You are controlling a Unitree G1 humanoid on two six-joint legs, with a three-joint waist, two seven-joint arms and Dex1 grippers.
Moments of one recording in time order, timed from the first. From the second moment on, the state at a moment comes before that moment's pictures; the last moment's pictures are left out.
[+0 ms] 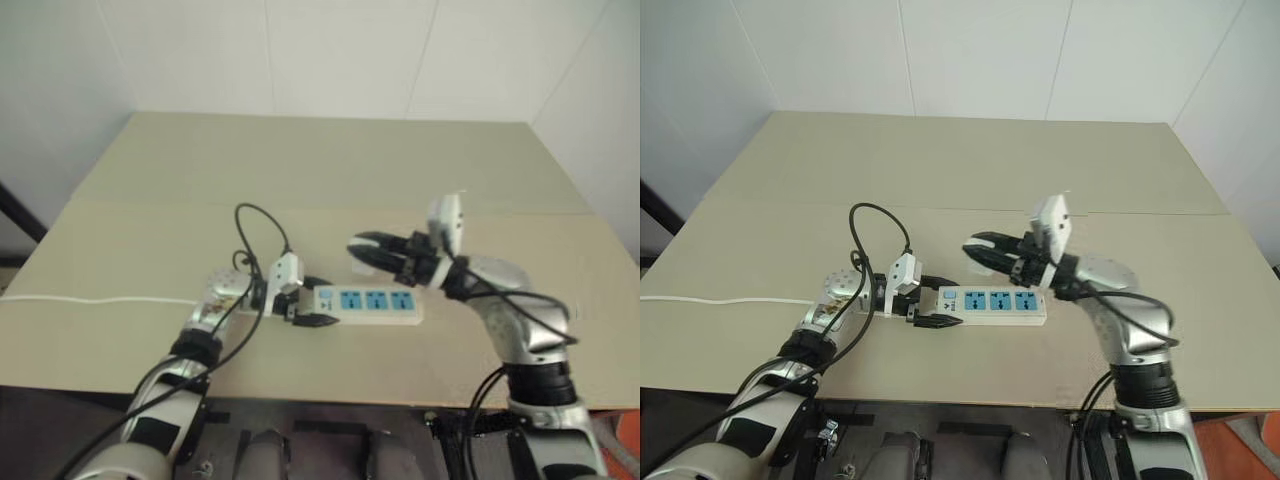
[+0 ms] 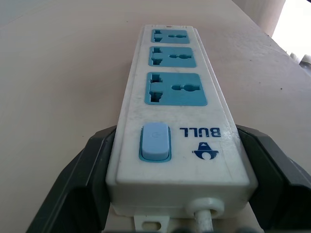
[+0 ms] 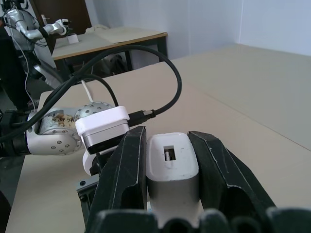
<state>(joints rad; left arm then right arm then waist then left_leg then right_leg) -0.69 0.31 -0.20 0.69 -0.16 -0.17 -1.36 -0.48 -0.39 0.01 -0.15 0.49 0.45 0.90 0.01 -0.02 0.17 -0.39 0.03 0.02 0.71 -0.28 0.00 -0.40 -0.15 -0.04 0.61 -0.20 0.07</state>
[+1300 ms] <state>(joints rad) -0.67 0.35 -0.17 0.69 -0.17 -0.19 -1.41 -0.56 -0.36 0.12 0.17 0.40 0.18 1.12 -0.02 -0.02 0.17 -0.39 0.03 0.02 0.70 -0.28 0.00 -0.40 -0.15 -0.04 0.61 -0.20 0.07</state>
